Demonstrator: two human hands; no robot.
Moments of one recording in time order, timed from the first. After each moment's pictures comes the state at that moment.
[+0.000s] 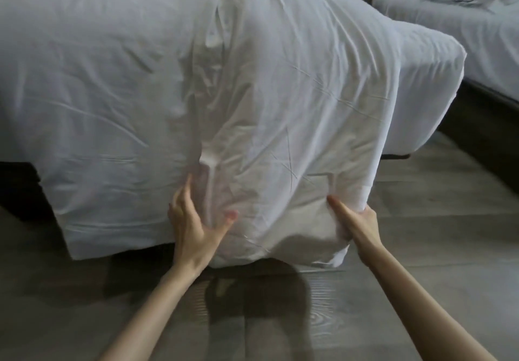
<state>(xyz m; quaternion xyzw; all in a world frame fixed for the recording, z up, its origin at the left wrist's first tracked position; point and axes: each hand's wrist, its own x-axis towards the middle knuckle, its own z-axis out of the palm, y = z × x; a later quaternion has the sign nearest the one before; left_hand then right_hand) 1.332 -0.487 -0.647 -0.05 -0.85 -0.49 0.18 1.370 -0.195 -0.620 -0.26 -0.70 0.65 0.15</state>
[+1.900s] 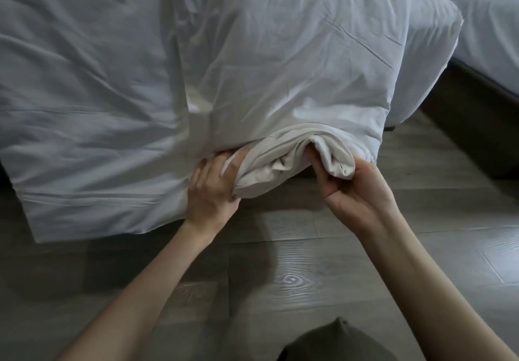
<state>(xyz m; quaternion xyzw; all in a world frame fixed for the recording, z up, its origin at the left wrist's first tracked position) 1.333 -0.448 -0.646 -0.25 -0.89 -0.22 0.30 1.415 -0.257 -0.511 -0.15 -0.23 0.96 0.02</state>
